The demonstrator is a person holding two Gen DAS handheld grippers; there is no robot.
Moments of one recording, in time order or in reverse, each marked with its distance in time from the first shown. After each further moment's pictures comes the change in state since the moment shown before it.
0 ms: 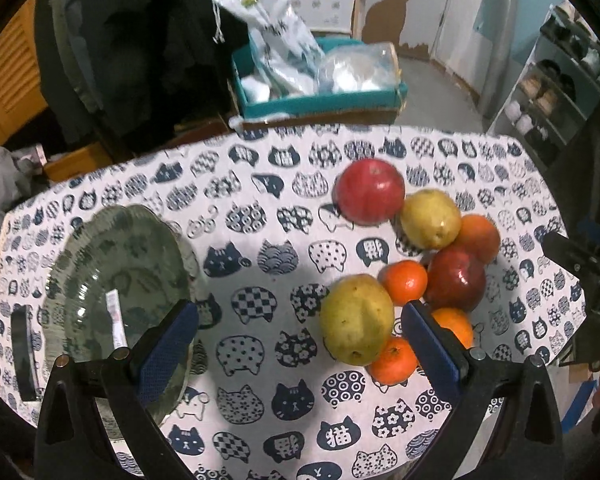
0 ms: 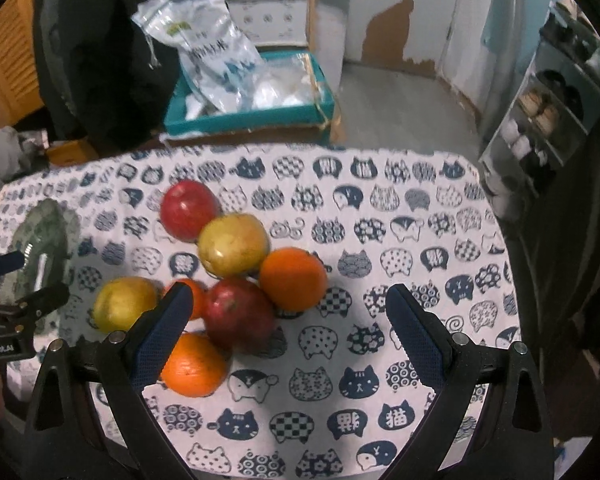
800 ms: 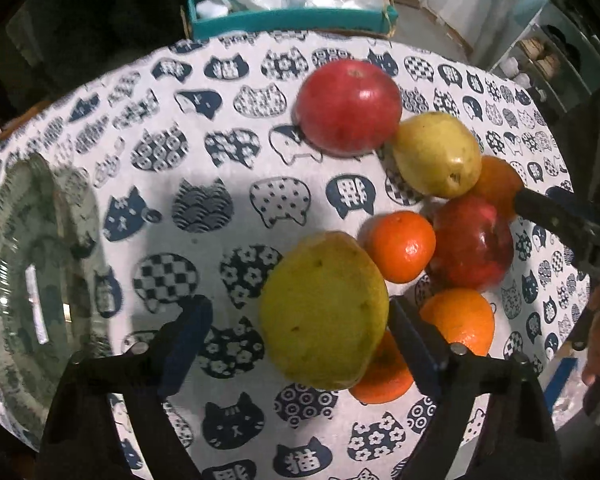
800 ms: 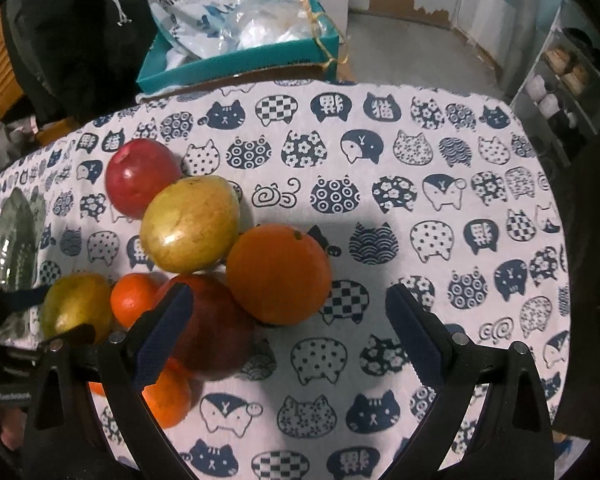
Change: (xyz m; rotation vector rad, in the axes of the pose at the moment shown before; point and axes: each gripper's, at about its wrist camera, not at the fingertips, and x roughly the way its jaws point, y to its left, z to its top) left arm 0.084 -0.025 -0.009 0.006 0.218 -0.105; right arm 0.088 -0.022 0.004 0.045 0.160 0.076
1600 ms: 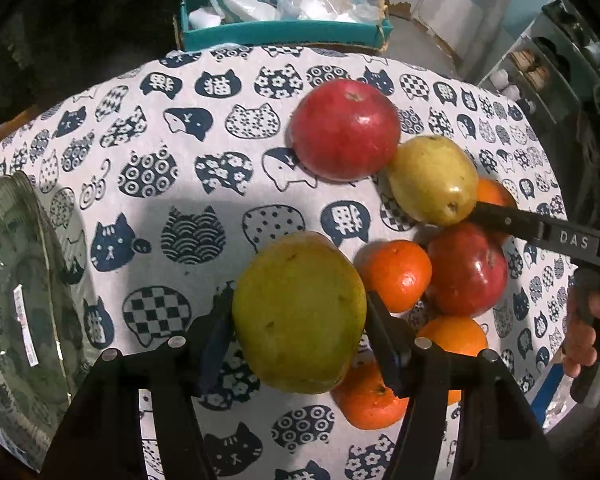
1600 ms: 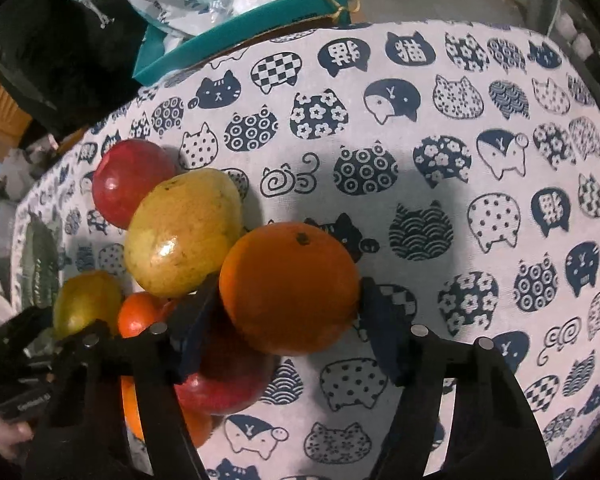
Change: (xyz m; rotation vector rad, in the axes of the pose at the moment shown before) left arm 0.002 0.006 0.014 0.006 -0.050 -0.035; right arm 0.040 -0.012 0.012 0.099 0.128 0.171
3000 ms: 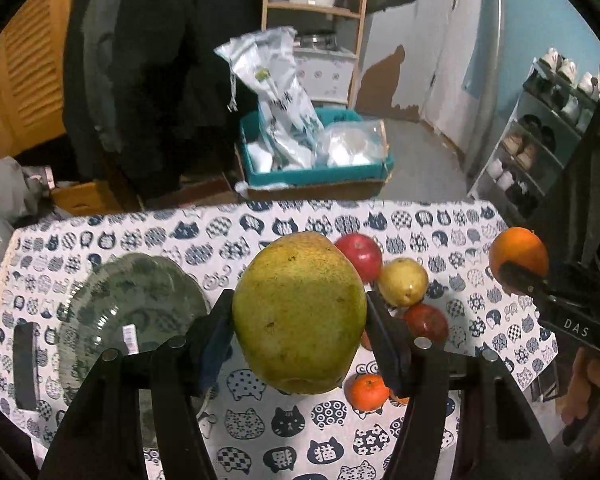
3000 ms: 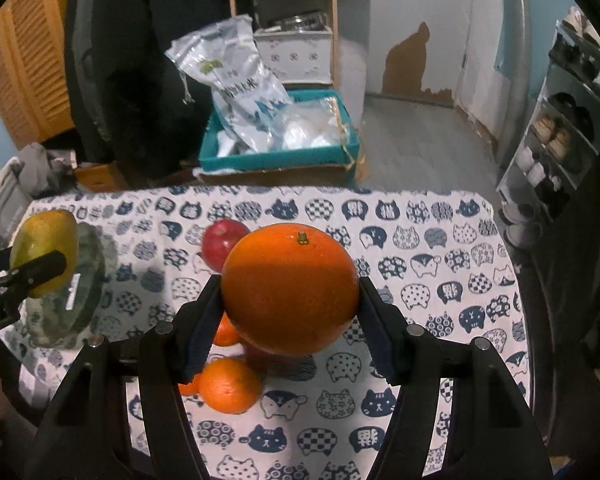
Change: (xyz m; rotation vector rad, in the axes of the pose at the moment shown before) left arm -0.166 0.013 -0.024 -0.032 -0.410 0.092; right arm -0.150 0.085 -0.052 -0.206 -0.413 -0.139
